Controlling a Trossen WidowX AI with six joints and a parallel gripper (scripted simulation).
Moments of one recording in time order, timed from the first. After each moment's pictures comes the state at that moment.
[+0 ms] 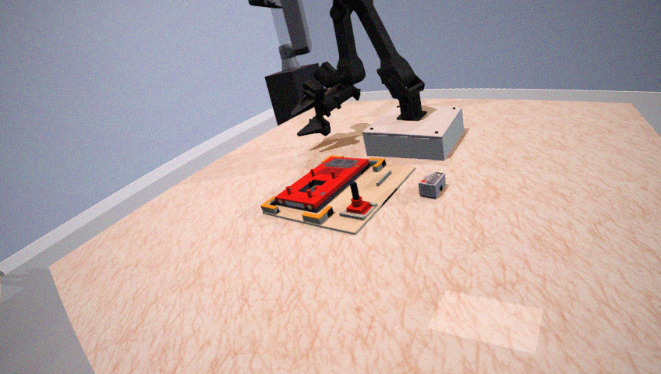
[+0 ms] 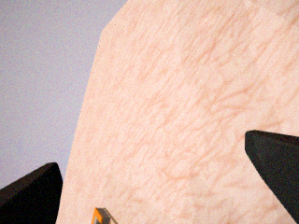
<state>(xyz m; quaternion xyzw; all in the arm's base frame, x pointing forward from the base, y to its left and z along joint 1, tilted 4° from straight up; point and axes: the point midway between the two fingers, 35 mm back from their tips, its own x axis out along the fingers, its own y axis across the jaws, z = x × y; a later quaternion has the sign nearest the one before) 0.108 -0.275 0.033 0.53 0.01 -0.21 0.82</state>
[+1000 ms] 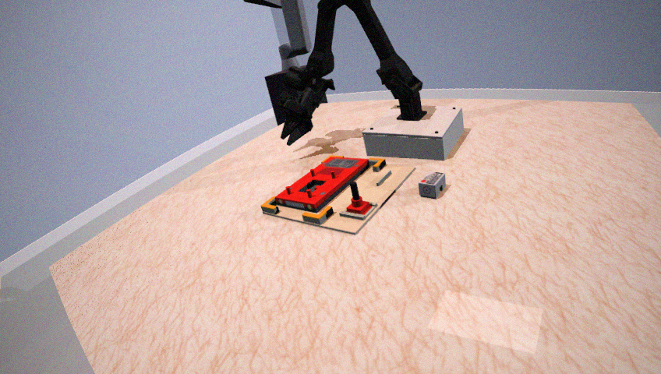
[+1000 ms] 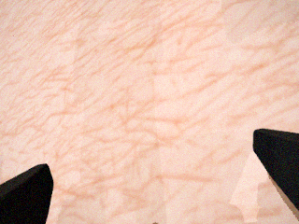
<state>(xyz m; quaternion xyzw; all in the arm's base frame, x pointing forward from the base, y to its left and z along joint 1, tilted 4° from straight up) 0.133 -0.317 0.006 0.39 0.24 -0.26 0.85</state>
